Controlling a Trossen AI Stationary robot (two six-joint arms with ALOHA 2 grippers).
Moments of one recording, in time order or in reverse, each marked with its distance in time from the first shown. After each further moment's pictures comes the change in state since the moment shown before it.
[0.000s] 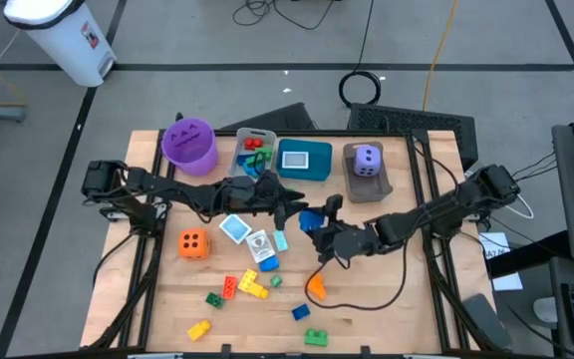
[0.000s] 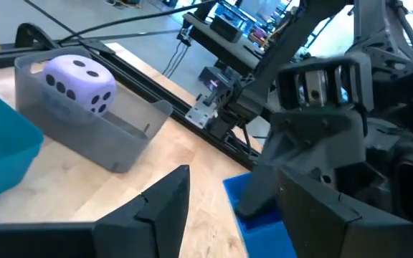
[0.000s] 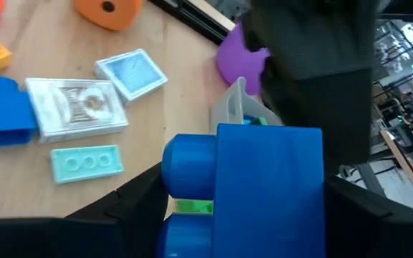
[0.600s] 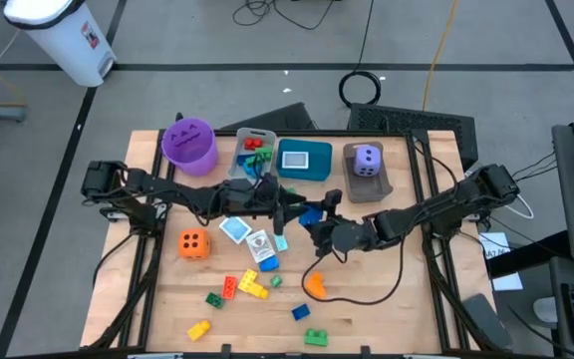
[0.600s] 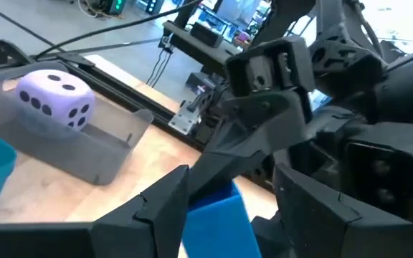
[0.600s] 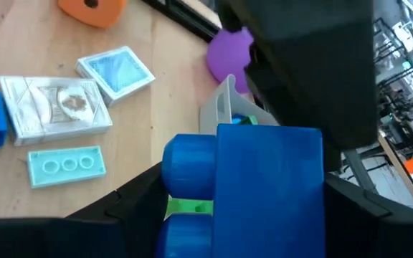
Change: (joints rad) left arm -0.023 0.000 0.000 0.040 0.010 0.052; right arm -0.037 0.001 0.000 0.031 -0.002 -0.035
